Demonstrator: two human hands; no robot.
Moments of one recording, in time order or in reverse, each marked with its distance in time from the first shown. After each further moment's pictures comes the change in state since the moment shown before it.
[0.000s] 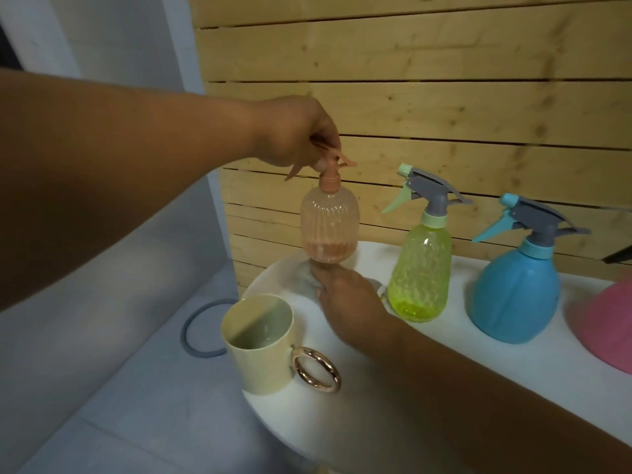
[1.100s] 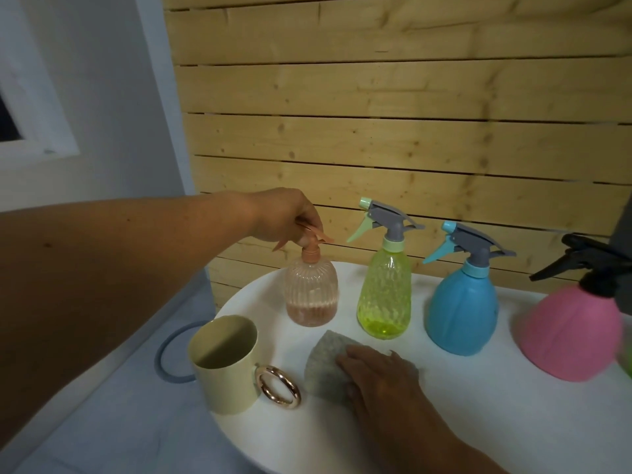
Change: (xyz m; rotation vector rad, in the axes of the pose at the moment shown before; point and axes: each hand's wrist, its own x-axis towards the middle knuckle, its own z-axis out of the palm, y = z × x) left_hand 0.005 0.013 0.063 -0.130 -0.178 0.008; right_hand -0.144 0.019 -0.044 -0.127 0.030 0.052
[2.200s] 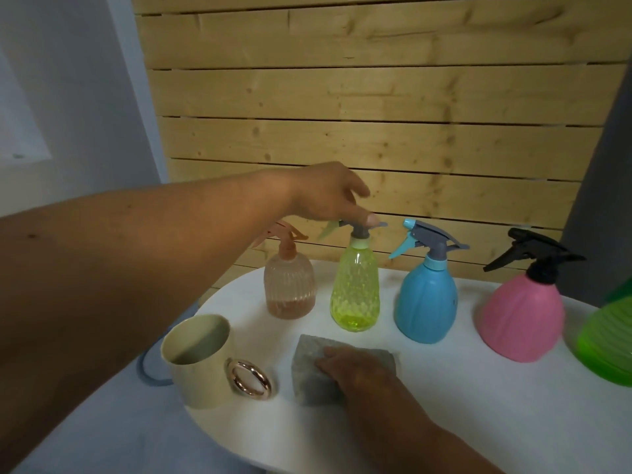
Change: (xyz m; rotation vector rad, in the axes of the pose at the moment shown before) left_hand 0.010 0.116 -0.018 -0.156 0.066 0.086; right_hand -0.019 0.004 -0.021 0.550 0.034 0.137
